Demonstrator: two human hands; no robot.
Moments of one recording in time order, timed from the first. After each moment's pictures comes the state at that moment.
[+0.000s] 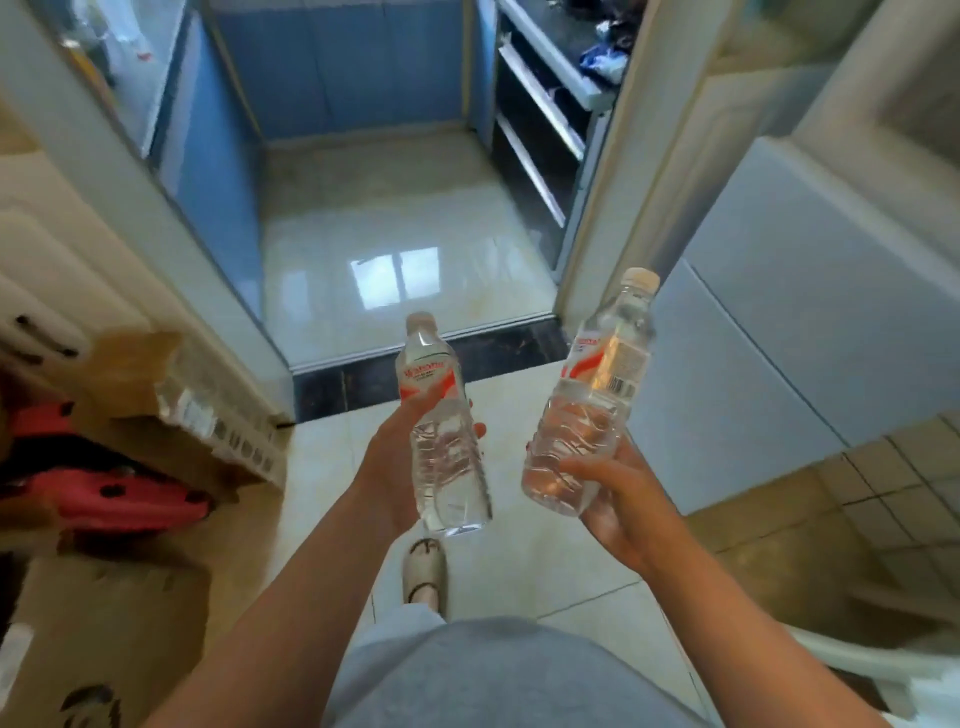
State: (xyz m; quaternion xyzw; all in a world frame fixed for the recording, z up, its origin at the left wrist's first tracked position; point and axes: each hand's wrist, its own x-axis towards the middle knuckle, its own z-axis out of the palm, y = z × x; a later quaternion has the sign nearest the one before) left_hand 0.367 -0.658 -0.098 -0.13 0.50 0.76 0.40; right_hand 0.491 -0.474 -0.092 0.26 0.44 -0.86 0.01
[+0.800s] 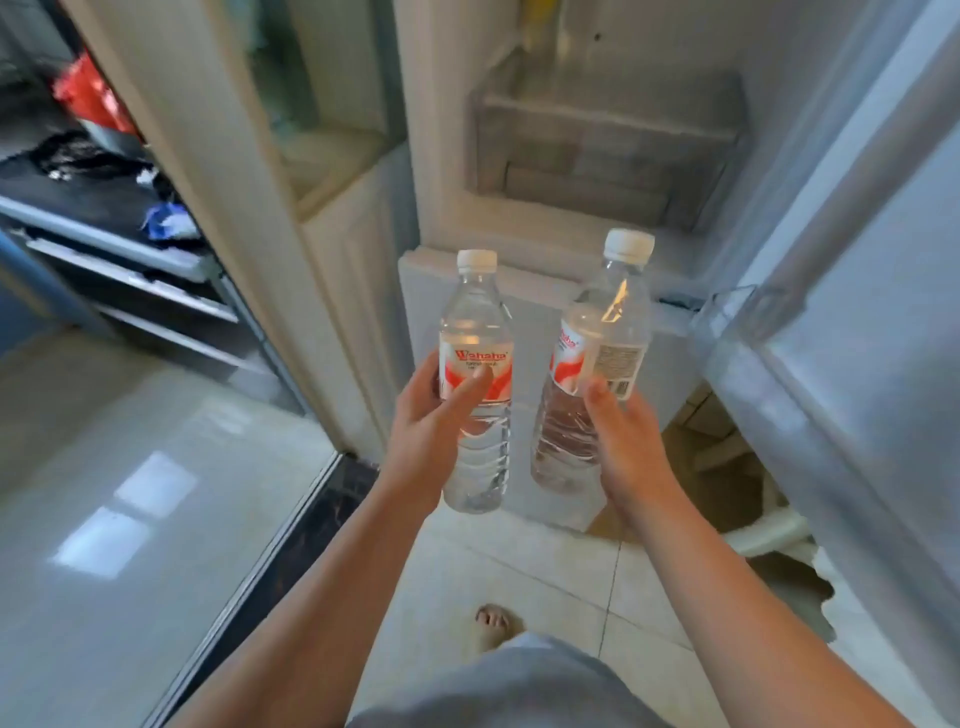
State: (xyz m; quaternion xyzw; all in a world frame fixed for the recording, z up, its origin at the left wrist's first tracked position) left_hand 0.206 -0.244 -0.023 0.35 0.51 0.62 0.48; right_hand 0.382 -0.208 -0.018 0.47 0.52 -0.56 -0.44
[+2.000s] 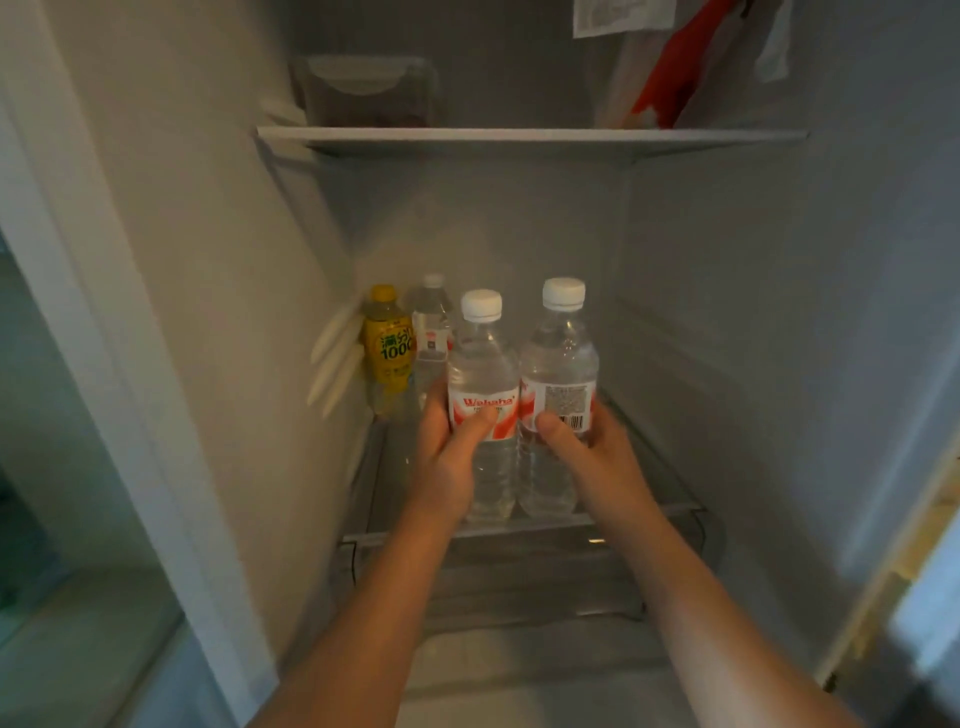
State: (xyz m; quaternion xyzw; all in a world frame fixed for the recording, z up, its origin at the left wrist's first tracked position) left_hand 0.184 0.247 0.143 0.56 0.29 0.63 0.45; right_hand 0.332 0.218 0.142 0.43 0.56 -0.34 -0.62
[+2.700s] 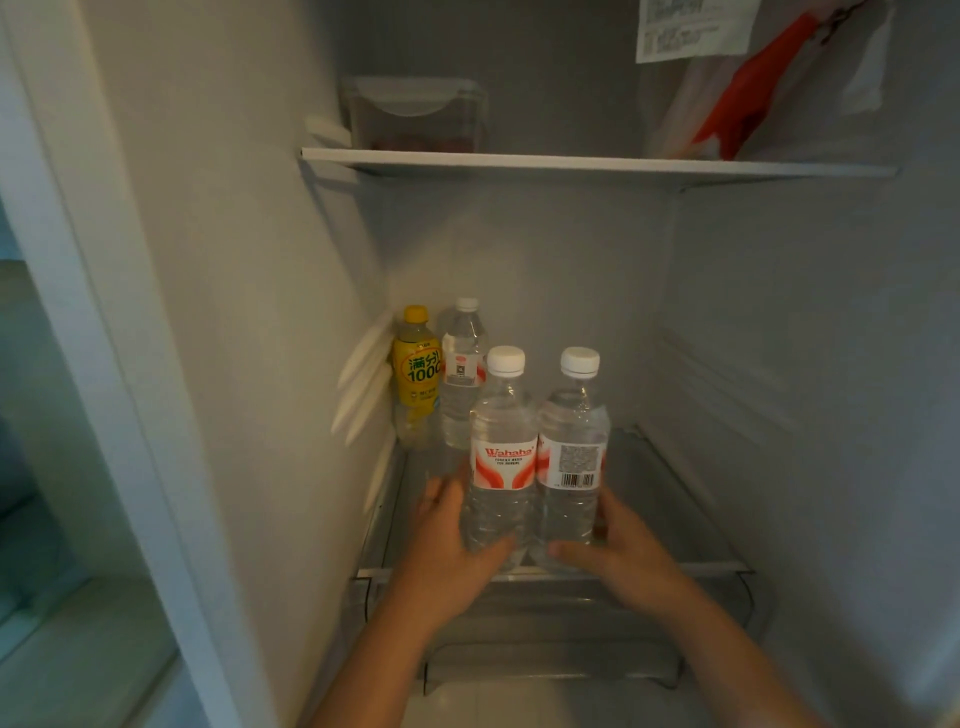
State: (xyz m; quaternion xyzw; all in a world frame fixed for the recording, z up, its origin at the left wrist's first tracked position) left_hand 0.149 0.265 0.082 0.69 0.50 0.42 0.32; right_hand 0.357 0.249 0.089 0.51 0.63 -0.39 -0.44
